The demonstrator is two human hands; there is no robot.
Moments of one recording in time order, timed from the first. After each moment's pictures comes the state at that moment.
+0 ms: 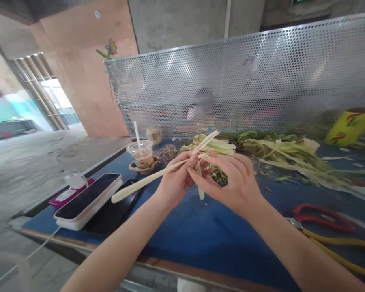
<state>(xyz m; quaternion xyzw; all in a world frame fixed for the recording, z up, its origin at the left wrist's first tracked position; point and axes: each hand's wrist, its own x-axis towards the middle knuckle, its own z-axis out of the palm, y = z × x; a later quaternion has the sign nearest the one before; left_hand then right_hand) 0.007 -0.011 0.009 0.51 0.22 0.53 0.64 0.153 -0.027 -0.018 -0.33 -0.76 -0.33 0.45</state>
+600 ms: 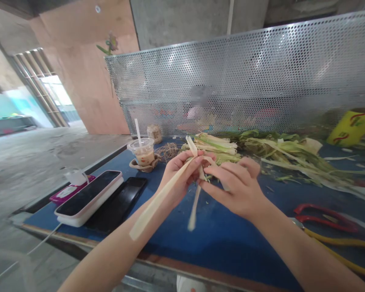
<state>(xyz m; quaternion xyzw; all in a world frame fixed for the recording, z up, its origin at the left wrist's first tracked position) 0.008 -0.010 0.004 0.52 0.22 0.53 0.63 0.158 -0.032 -0.021 -0.27 -0.78 -0.37 0.42</state>
